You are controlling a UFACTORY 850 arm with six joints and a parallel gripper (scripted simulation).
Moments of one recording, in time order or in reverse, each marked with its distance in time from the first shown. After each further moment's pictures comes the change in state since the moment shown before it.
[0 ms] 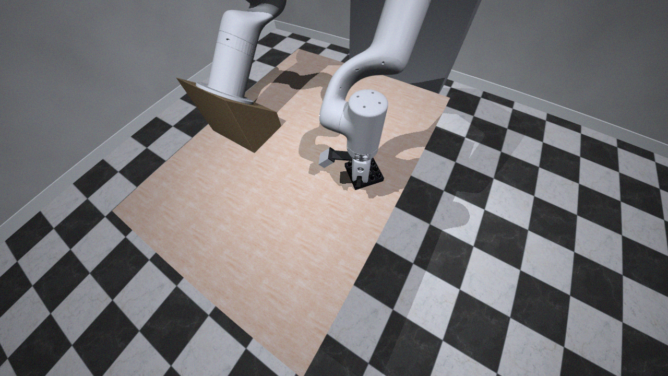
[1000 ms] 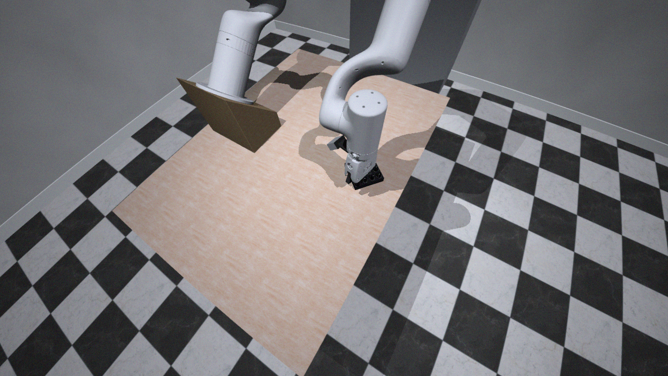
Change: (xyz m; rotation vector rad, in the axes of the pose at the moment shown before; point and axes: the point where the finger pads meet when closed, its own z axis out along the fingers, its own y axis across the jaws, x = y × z) arm 0.000 0.000 0.000 -0.001 -0.004 0.652
